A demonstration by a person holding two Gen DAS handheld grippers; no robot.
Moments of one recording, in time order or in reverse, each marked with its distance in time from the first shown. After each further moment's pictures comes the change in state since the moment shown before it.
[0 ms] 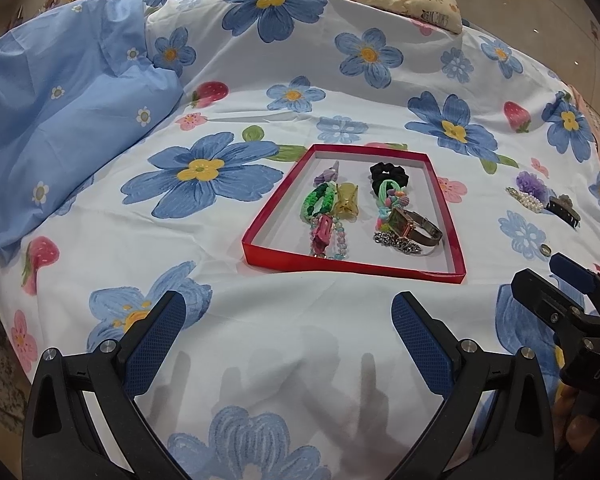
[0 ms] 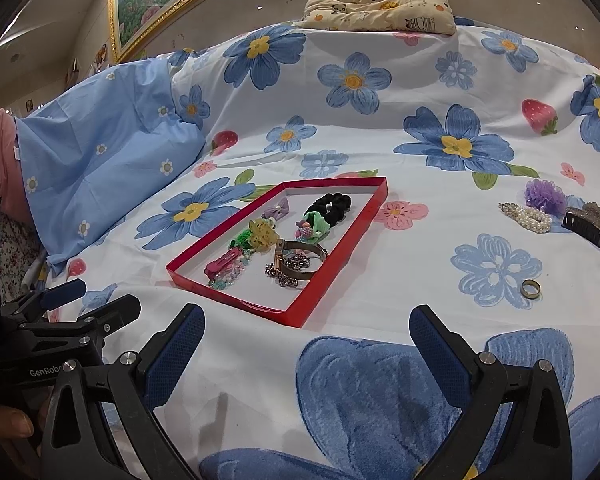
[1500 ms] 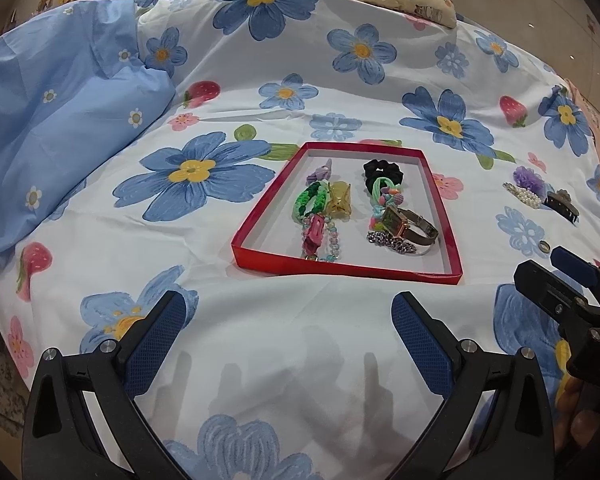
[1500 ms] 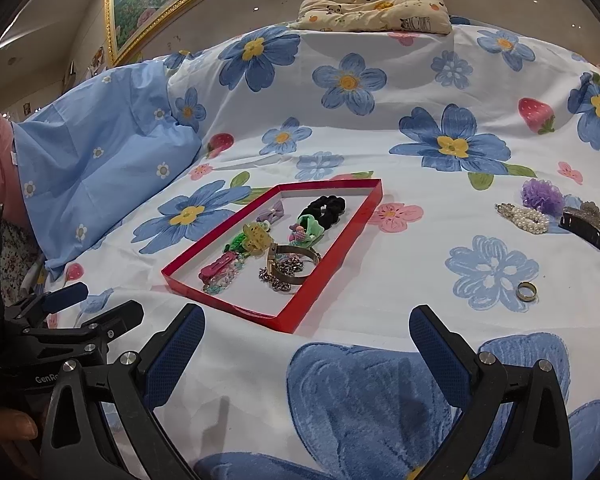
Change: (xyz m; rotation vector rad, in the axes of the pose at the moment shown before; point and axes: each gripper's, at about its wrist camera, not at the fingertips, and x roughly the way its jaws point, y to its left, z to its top) left arm 0.007 -0.010 0.001 0.017 0.005 -0.009; right arm 0.001 -0.005 0.004 0.012 -0.002 -0.006
